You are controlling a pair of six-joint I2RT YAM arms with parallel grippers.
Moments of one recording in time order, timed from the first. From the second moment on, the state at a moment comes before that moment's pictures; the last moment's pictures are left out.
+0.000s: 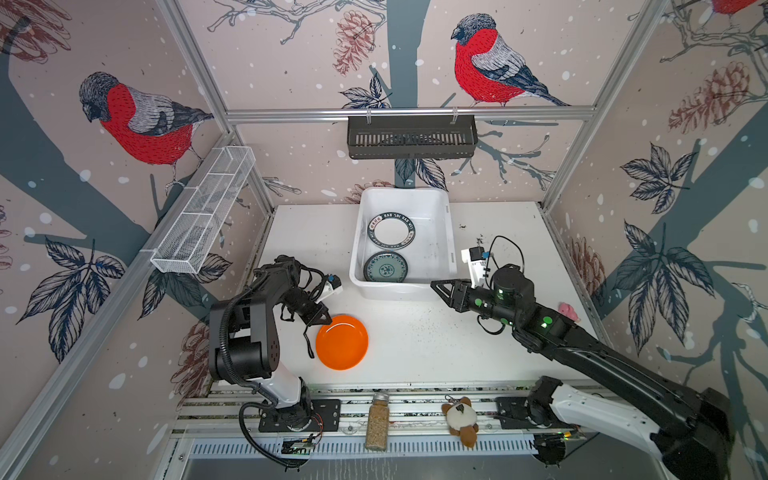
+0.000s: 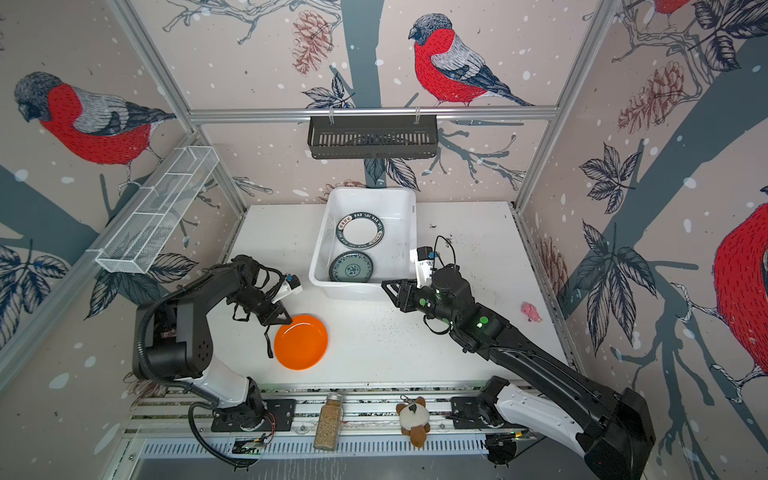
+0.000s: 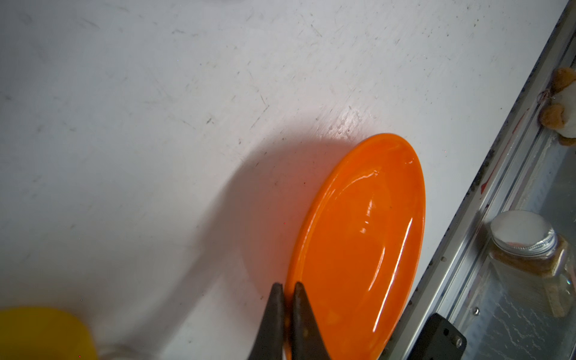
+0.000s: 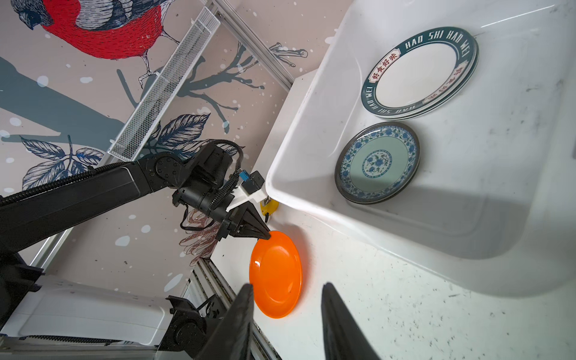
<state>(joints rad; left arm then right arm) 0.14 1.61 0.96 -1.06 0.51 0.99 0.78 0.95 0.73 -0.07 -0.22 0.73</state>
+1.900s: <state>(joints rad) 0.15 1.46 1.09 -1.31 0.60 1.06 1.29 1.55 0.80 0.23 0.04 0.87</state>
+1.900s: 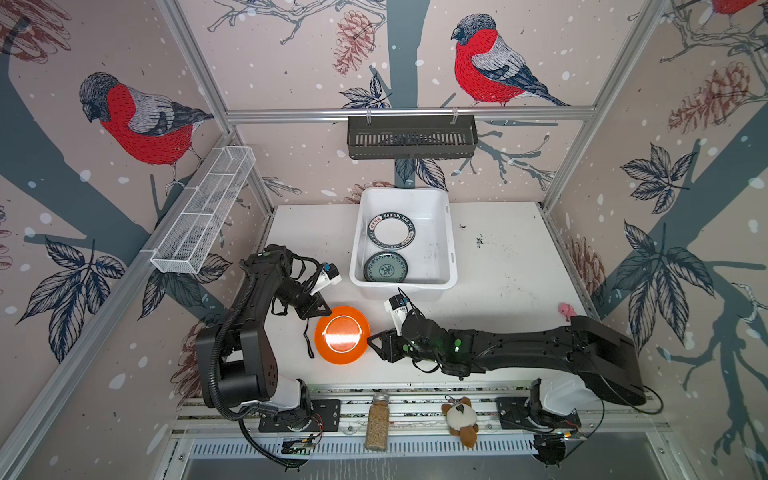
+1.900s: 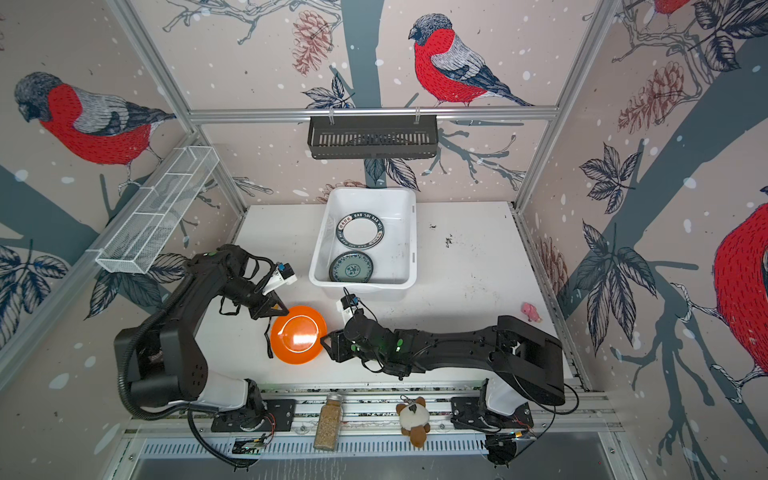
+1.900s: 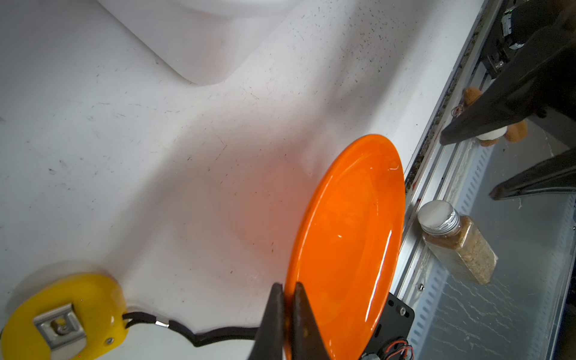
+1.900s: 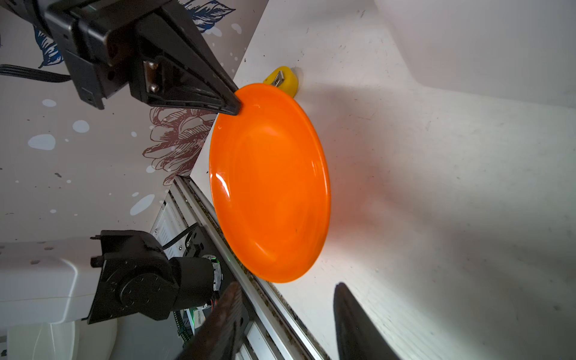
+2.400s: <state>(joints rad) 0.15 1.37 1.10 -1.38 0.65 1.10 1.28 1.64 0.87 0.23 0.08 0.87</state>
